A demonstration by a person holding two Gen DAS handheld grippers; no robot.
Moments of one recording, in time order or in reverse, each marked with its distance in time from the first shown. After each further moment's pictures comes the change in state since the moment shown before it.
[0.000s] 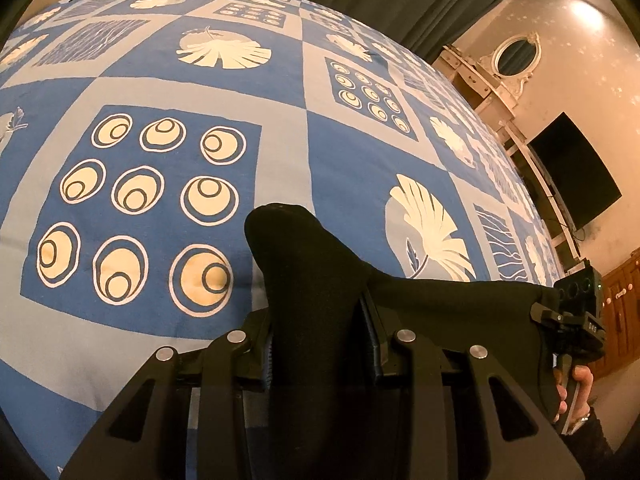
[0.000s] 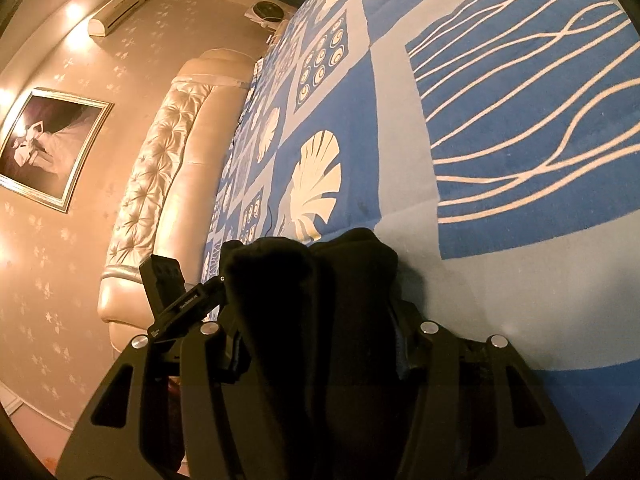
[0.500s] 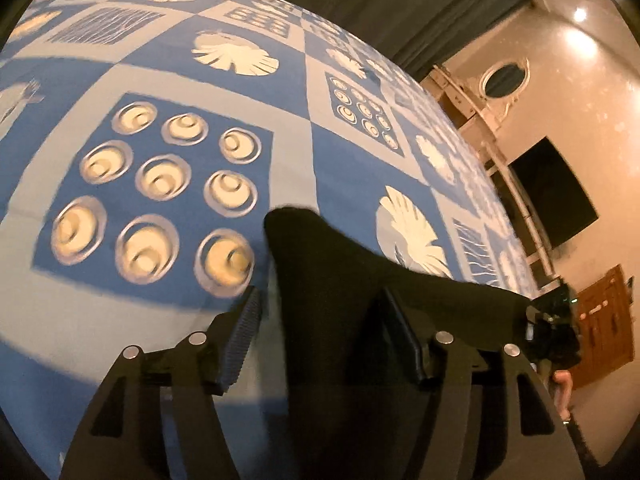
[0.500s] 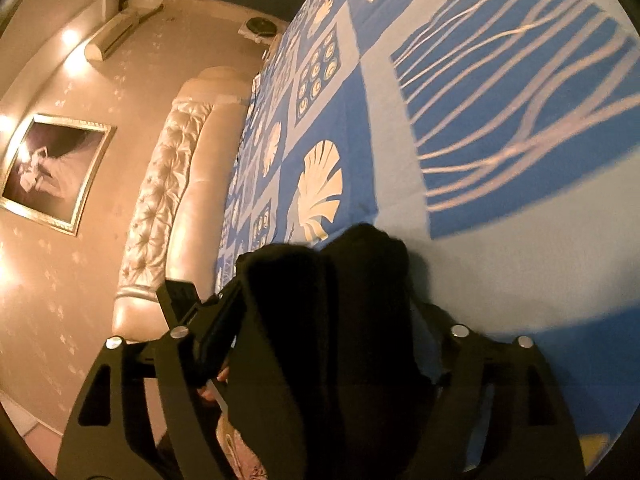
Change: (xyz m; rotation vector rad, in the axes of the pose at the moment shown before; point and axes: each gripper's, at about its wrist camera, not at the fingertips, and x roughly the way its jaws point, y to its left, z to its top) left arm -0.034 0.023 -0.017 -0.073 -0.037 -0.117; right arm -0.020 -0.001 -0.012 0.078 -0.054 0.031
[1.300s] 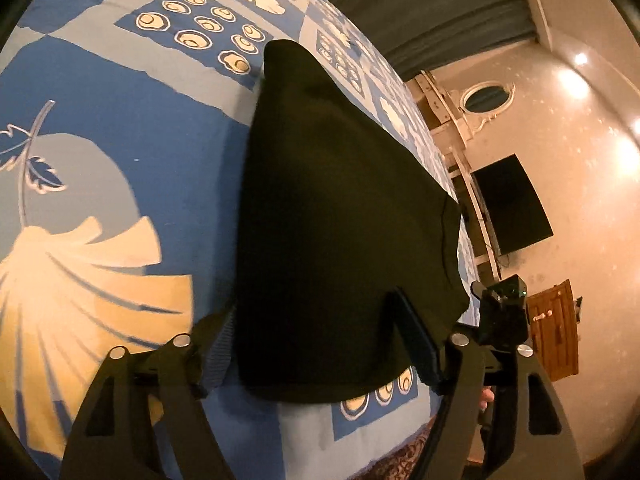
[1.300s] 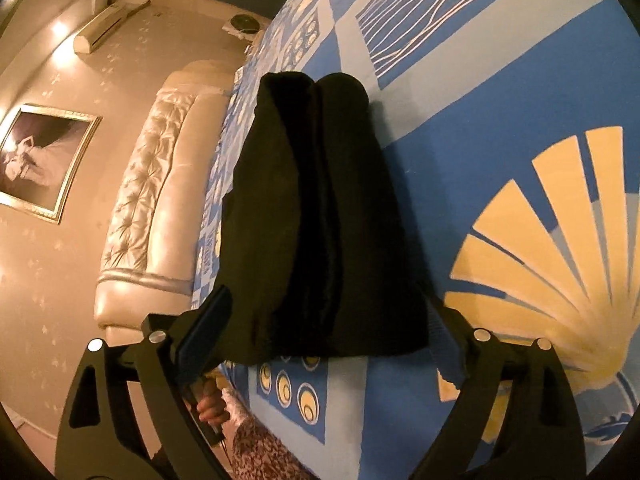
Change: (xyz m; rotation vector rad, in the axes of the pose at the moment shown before) left arm -0.046 -0.017 -0.127 -0.163 0.037 -0.160; right arm -0.035 0.004 -0.100 0.005 -0.006 -0.096
